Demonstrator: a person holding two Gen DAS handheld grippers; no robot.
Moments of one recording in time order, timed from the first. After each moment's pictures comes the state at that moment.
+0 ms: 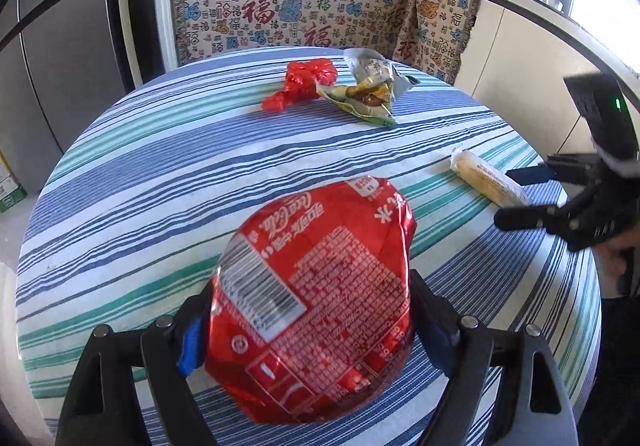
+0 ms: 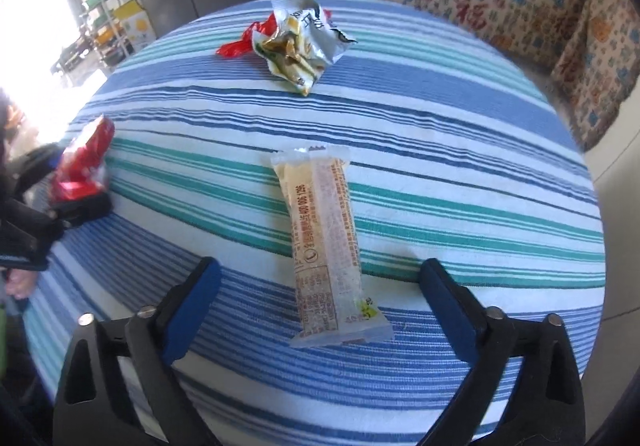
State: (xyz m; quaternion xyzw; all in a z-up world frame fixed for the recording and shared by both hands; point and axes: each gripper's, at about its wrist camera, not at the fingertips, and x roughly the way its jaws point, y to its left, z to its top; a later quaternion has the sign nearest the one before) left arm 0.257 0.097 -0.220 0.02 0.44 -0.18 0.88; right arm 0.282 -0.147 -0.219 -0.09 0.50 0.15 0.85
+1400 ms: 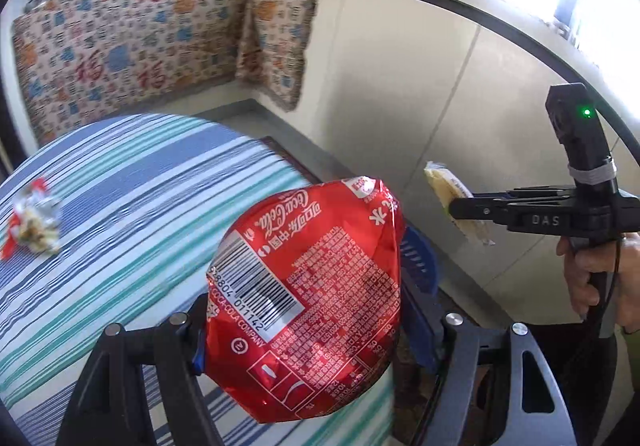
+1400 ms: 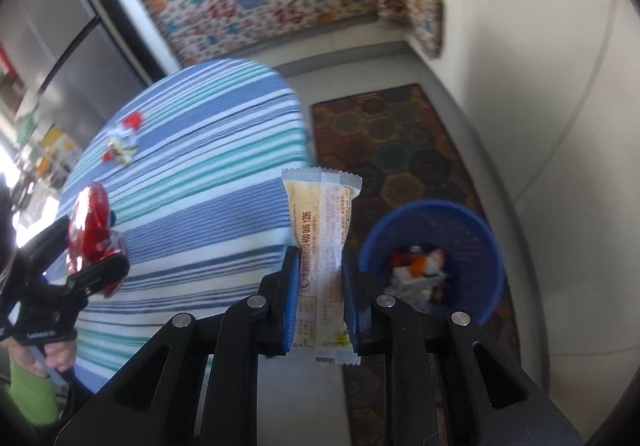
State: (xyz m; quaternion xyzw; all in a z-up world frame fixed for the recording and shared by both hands) left arm 0.222 -0.223 -0.157 0.05 0.41 -0.36 0.84; right arm 0.166 -0.403 -0.137 0.08 0.46 -0.04 0.88
